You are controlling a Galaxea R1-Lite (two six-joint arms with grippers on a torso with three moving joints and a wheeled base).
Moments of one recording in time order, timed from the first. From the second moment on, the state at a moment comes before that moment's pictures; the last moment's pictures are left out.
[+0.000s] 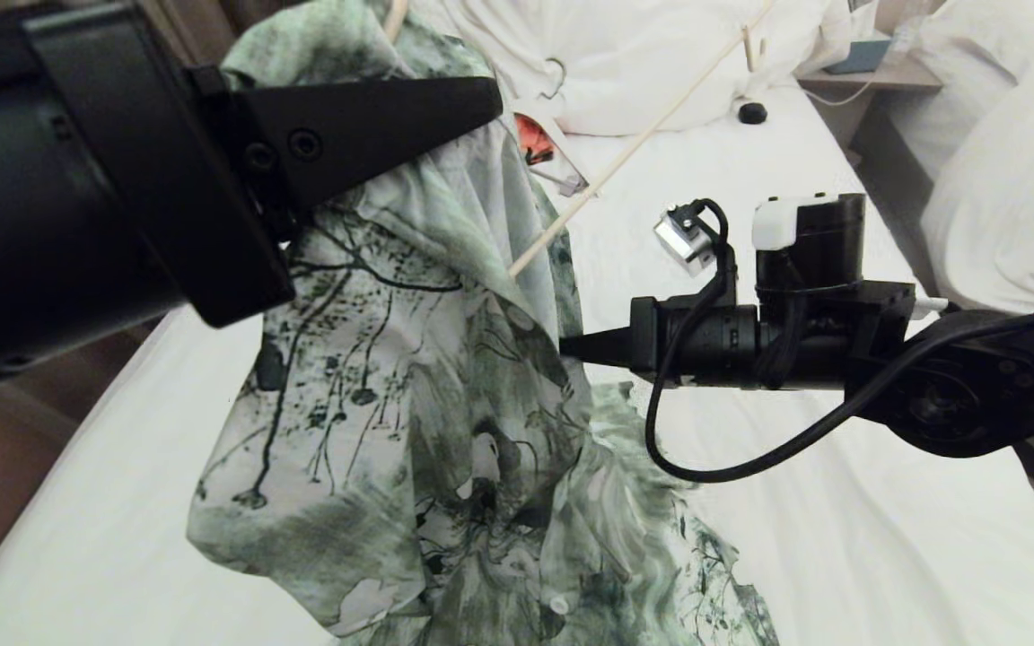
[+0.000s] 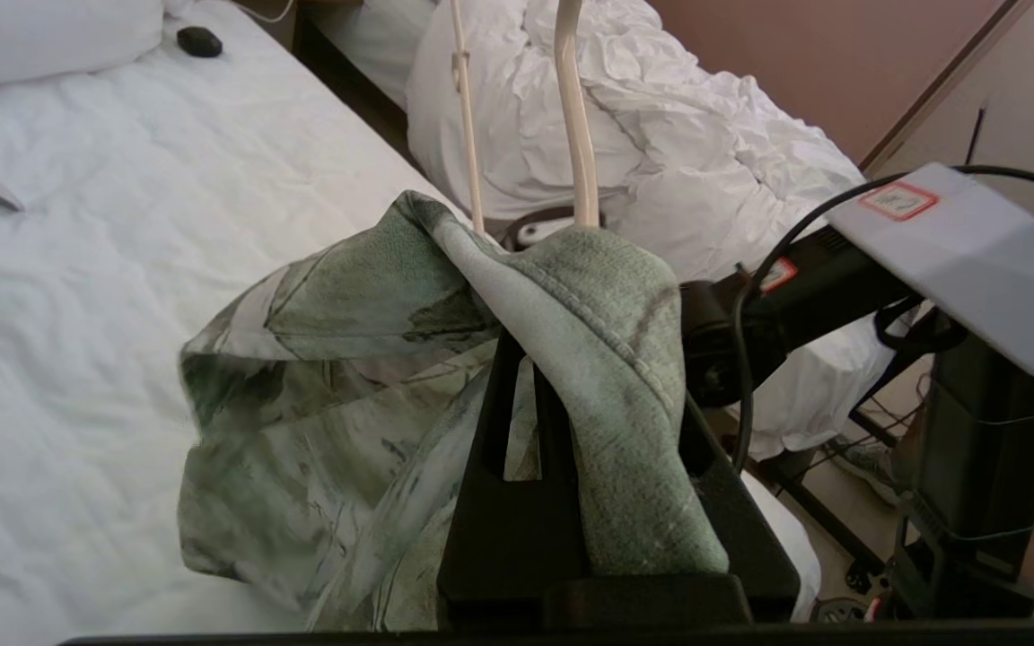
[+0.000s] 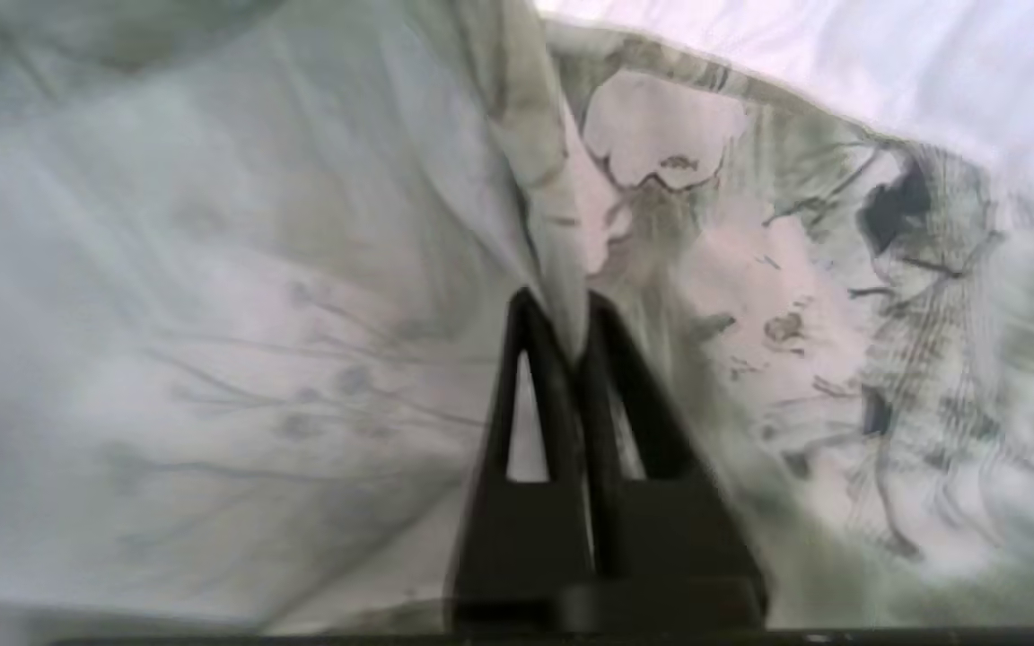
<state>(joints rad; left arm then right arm) -1.00 1.24 -1.05 -0.36 0.00 -0.04 0.57 1.86 -1.26 -0.39 0.59 0.58</state>
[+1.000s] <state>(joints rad) -0.94 1.45 -1.06 -0.45 0.00 -0.06 0.22 1.72 -1.18 -0.39 0.60 0.75</state>
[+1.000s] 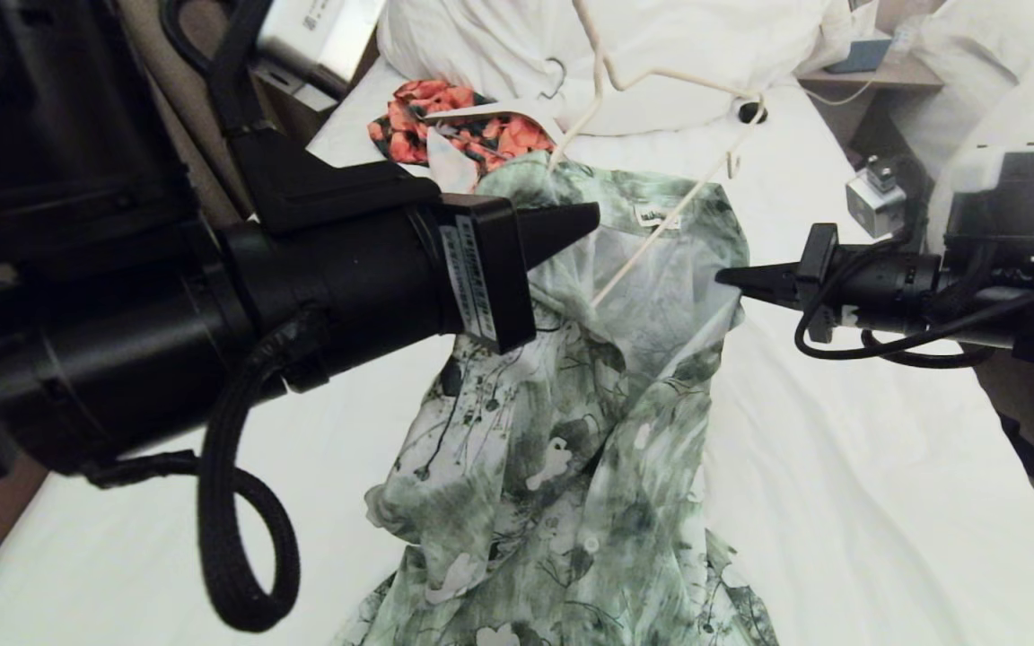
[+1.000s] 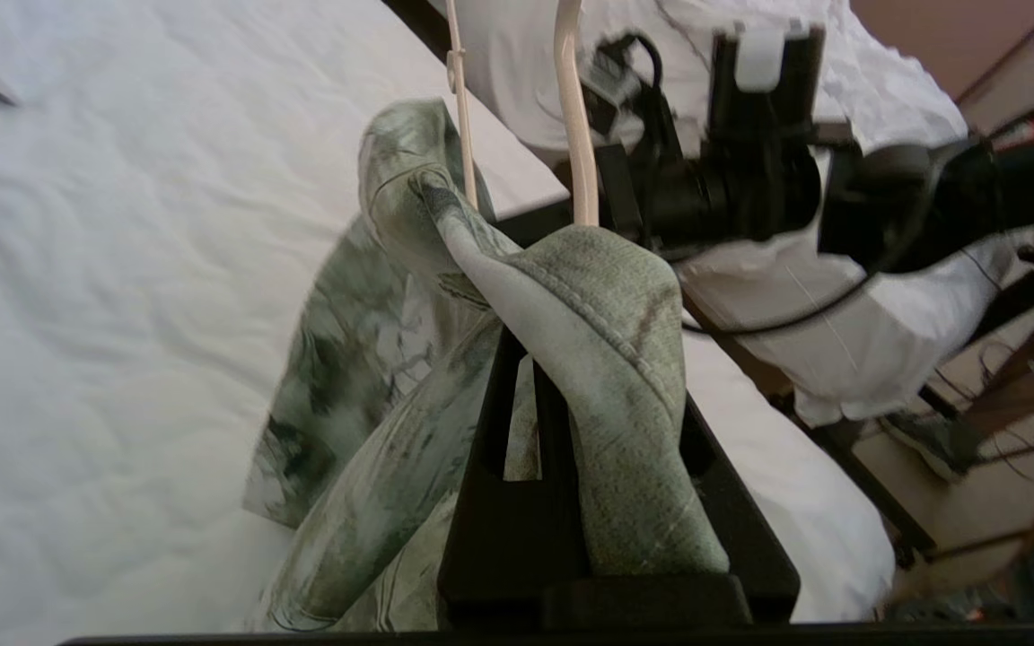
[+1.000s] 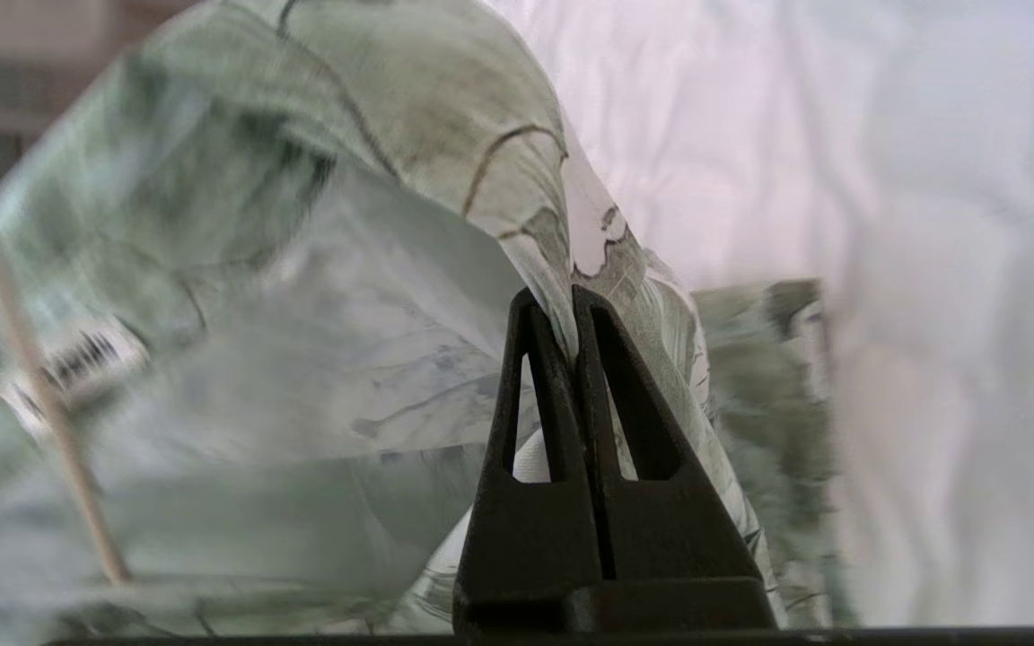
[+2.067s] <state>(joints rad) -1.07 1.50 -1.08 -0.33 0.04 -0.13 0.12 1.78 -1.30 -0.37 0.62 0.74</state>
